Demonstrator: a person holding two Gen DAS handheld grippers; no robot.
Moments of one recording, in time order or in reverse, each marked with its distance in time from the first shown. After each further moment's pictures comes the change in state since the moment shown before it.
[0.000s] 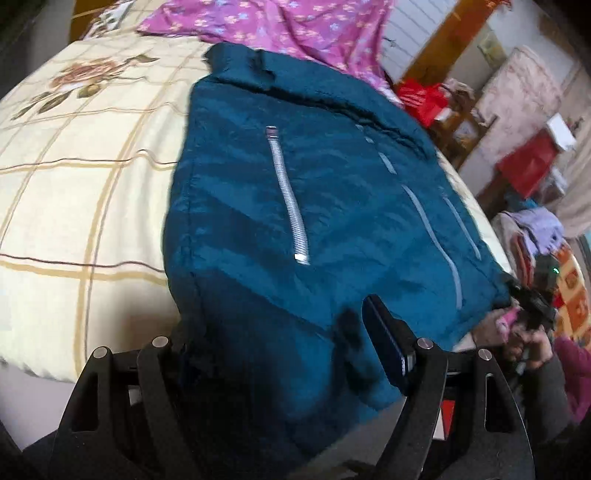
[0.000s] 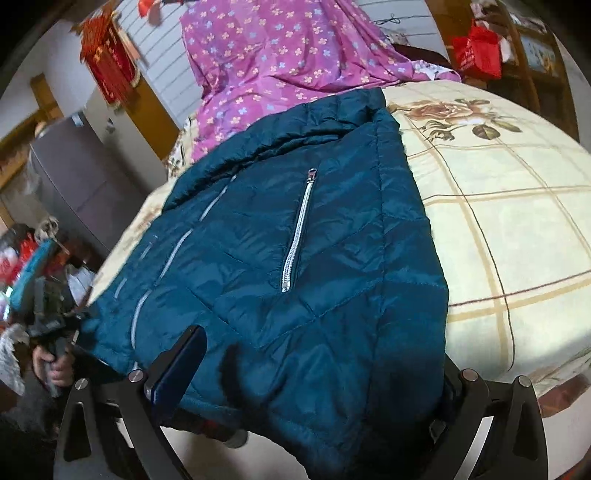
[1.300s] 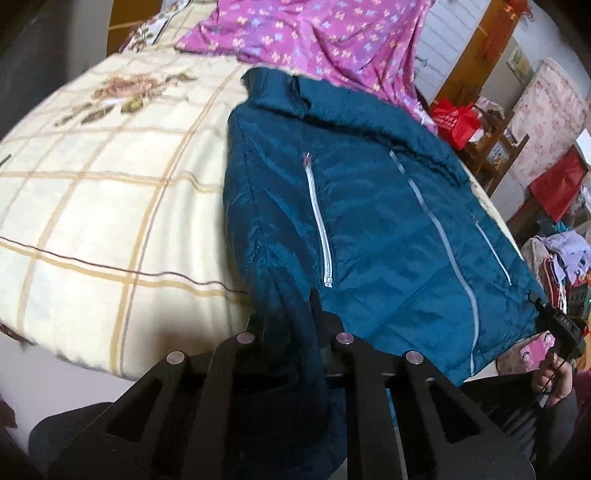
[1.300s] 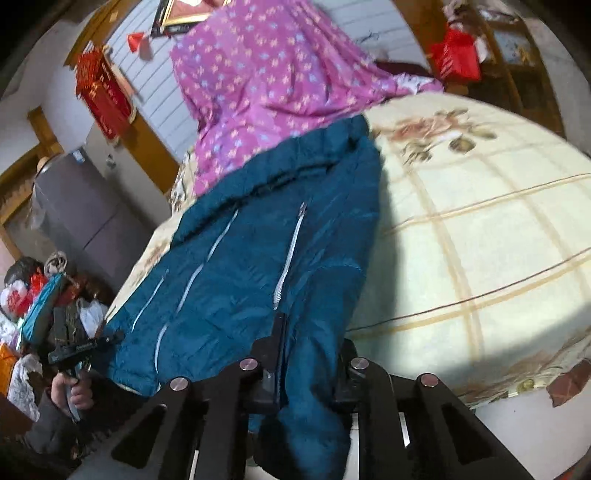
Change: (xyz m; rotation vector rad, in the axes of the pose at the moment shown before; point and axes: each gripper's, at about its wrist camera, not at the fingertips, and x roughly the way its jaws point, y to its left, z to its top) left arm -0.027 -0.012 -0.005 -0.019 -0.104 0.129; right arm -0.044 -0.007 0.002 0.074 -0.112 0.007
